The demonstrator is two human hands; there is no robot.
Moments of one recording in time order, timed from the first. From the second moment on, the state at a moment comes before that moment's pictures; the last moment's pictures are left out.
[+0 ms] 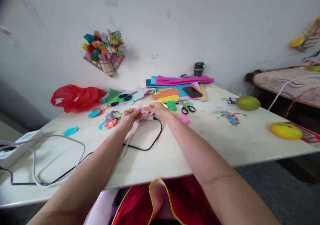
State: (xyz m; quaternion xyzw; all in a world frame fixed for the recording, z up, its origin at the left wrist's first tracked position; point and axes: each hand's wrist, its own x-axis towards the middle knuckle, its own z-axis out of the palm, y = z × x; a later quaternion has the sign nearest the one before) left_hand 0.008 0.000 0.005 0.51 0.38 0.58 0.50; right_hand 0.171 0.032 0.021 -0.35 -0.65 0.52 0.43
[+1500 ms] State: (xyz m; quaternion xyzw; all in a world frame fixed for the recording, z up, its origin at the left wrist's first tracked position) left_hand 0.010 -0.002 0.008 0.52 0.40 0.59 0.48; right_hand 0.173 0.026 0.027 -0.34 -0.67 0.51 0.42
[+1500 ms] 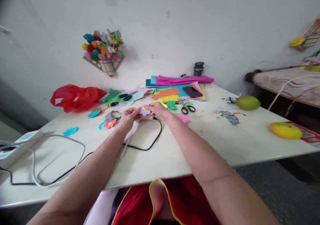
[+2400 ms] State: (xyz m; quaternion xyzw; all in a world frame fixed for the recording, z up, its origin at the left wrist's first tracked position) left_hand 0.013 -0.003 0.008 0.54 0.42 0.57 0.46; right_hand 0.174 0.032 0.022 -0.34 -0.64 0.53 0.43
